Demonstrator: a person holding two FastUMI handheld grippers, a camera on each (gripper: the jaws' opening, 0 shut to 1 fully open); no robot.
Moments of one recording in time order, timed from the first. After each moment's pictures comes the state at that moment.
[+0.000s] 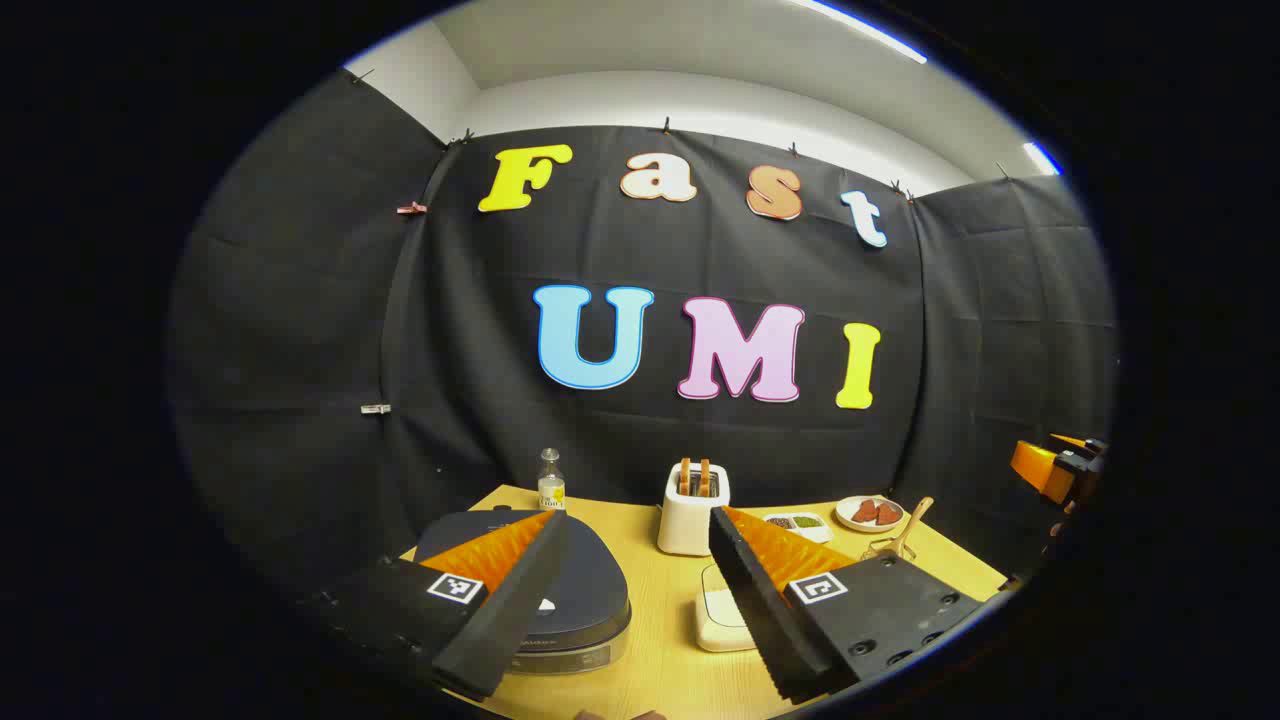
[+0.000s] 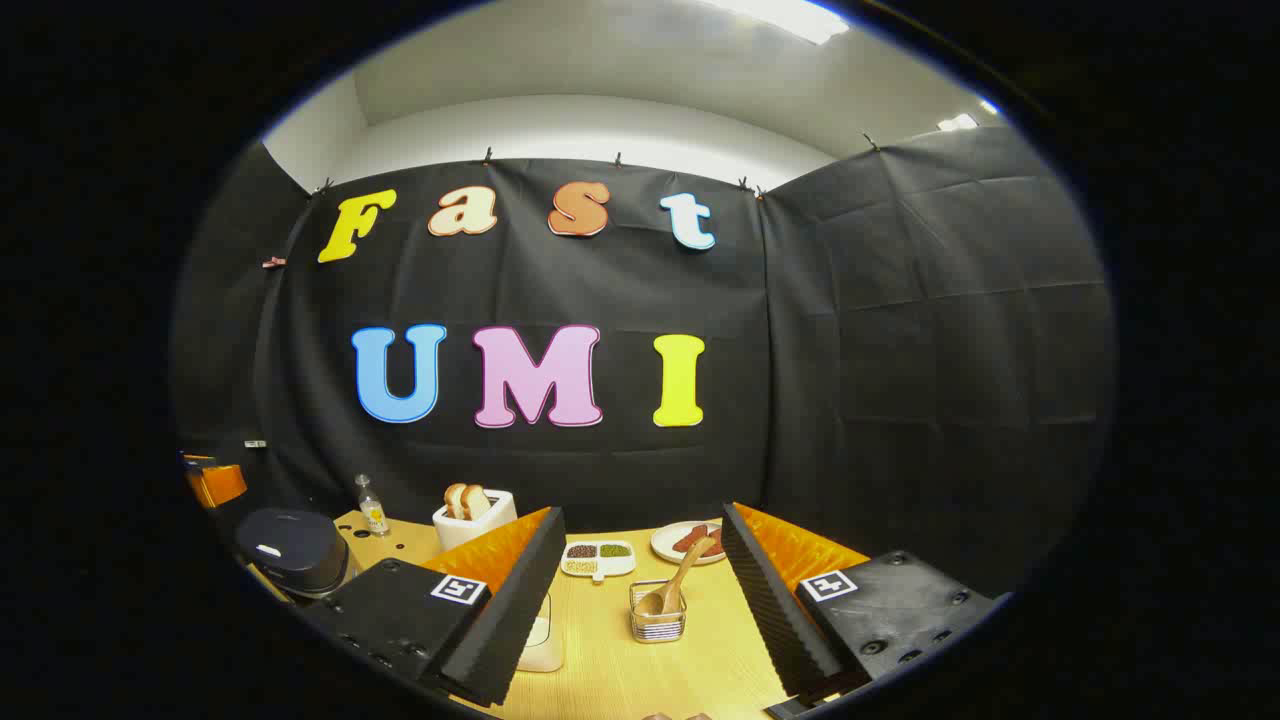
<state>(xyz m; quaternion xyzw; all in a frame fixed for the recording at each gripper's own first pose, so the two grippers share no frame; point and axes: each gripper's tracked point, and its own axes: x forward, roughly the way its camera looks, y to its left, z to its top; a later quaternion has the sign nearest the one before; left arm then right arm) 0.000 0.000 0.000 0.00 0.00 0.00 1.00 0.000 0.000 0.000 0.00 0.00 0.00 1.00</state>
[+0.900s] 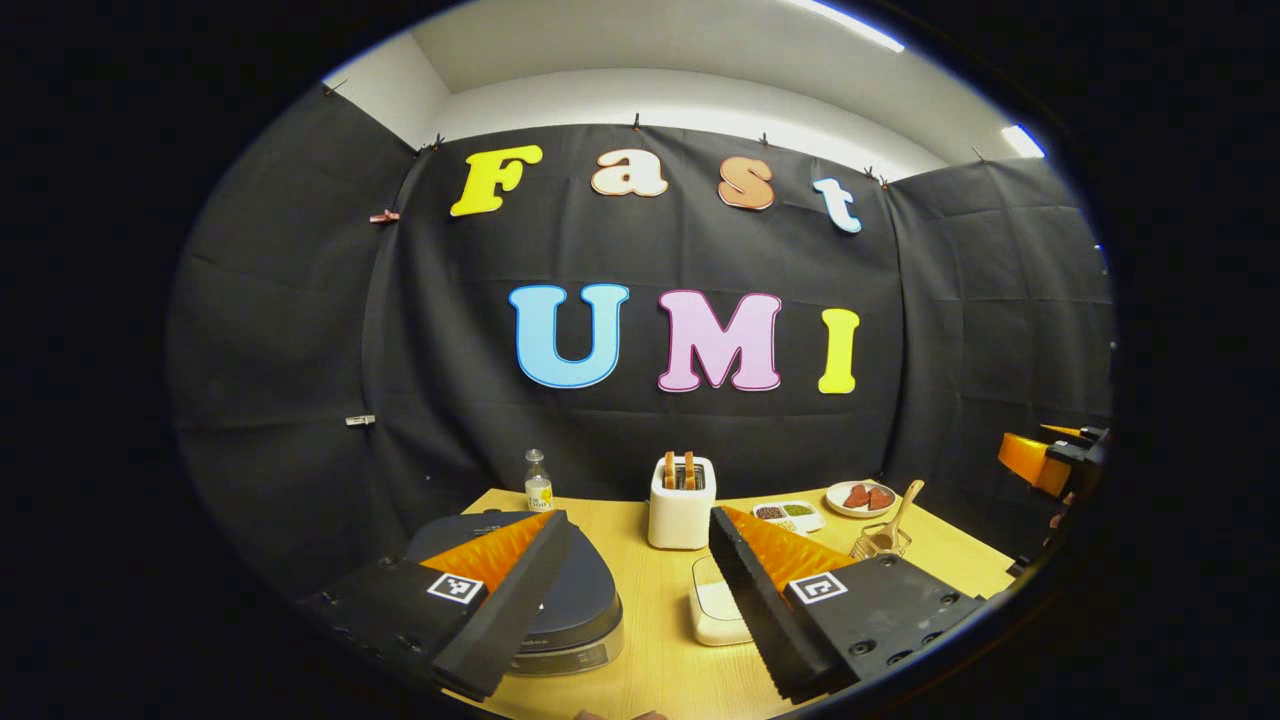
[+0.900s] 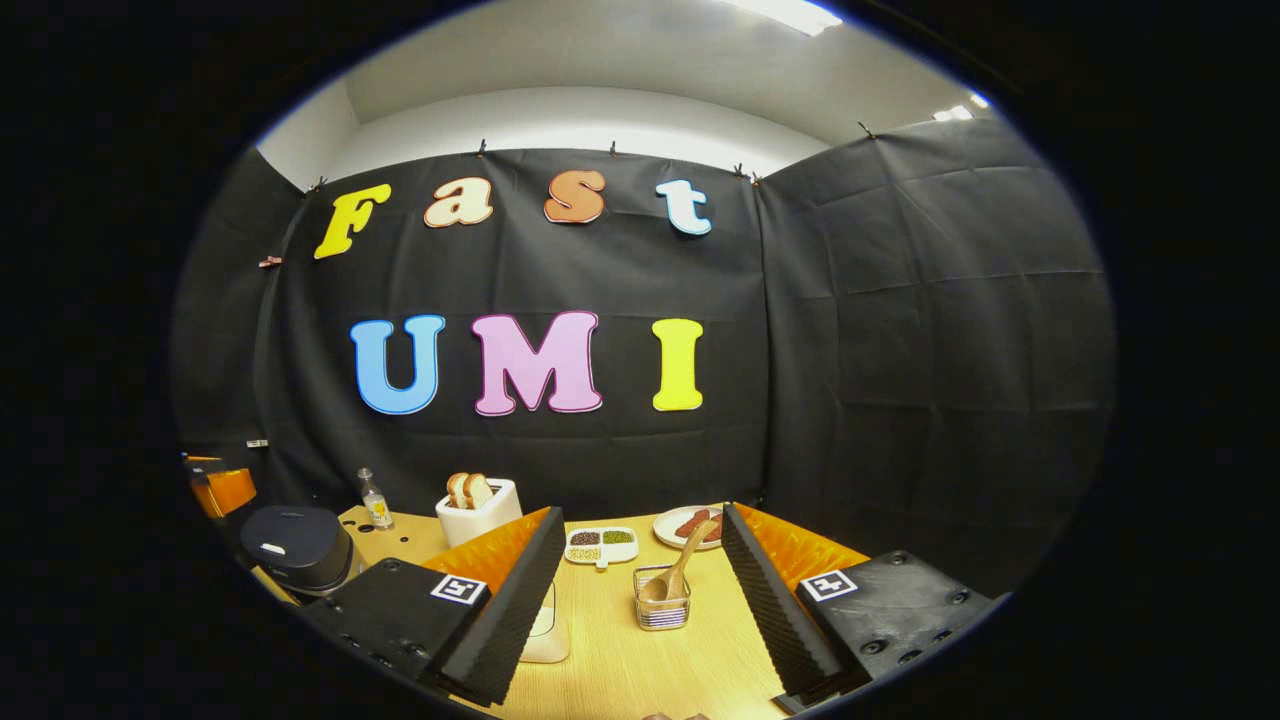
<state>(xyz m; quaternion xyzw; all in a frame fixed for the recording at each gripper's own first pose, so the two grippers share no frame) 0.000 -0.012 -0.002 0.02 0.00 -0.02 1.00 -0.005 0.000 -0.009 0.01 0.01 0.00 1.00</state>
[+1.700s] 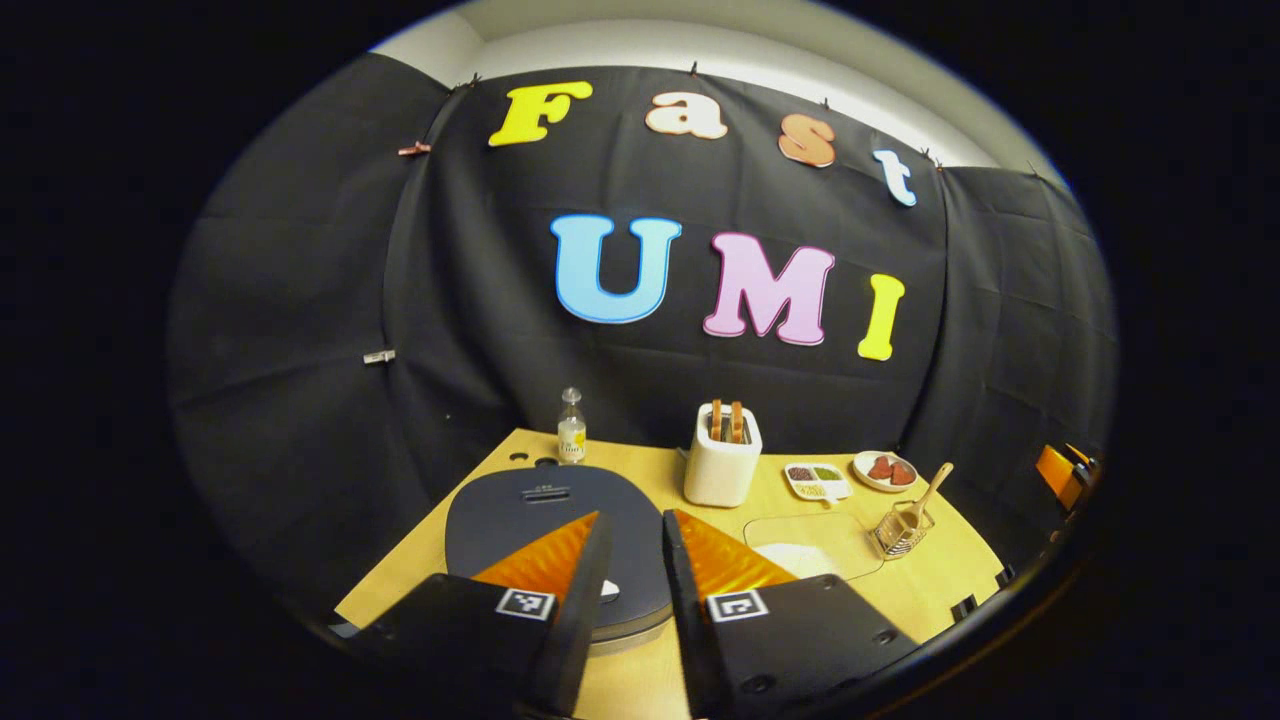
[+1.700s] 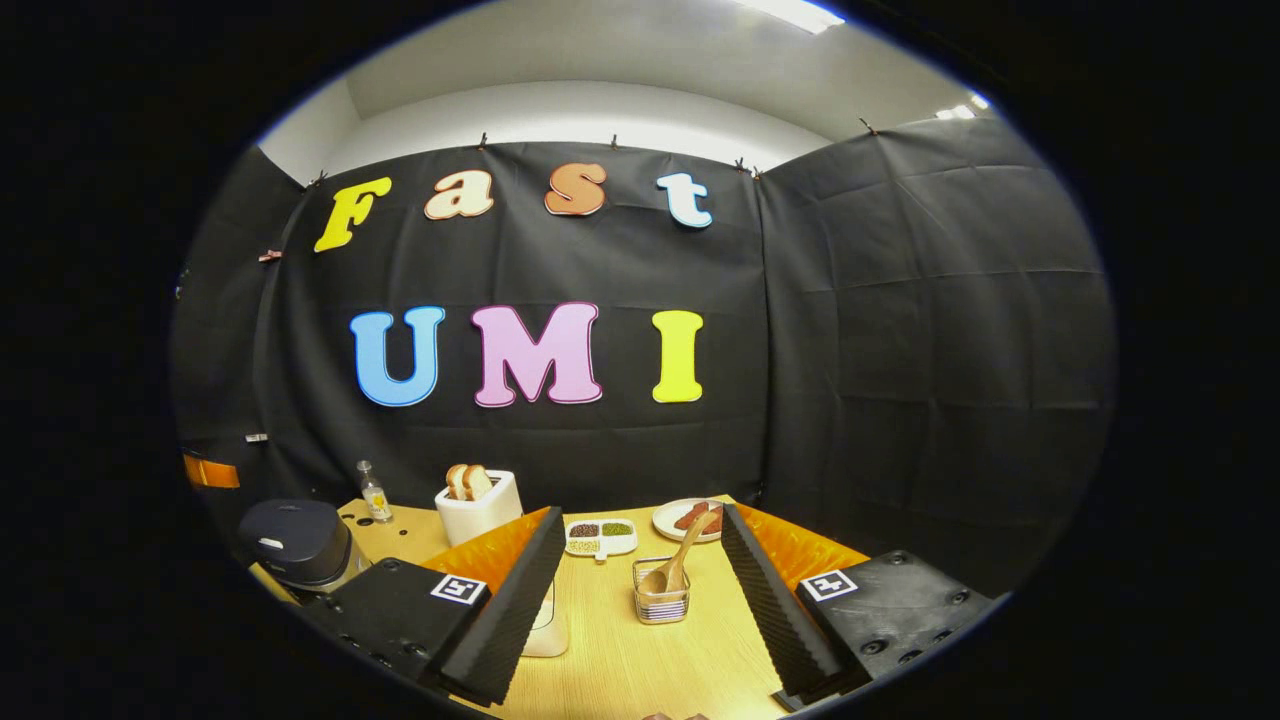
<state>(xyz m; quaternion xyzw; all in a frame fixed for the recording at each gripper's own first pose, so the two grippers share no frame) 0.030 0.074 -0.038 -0.03 0.13 0.01 0.99 -0.010 0.001 -0.020 0.00 0.03 0.00 1.00</state>
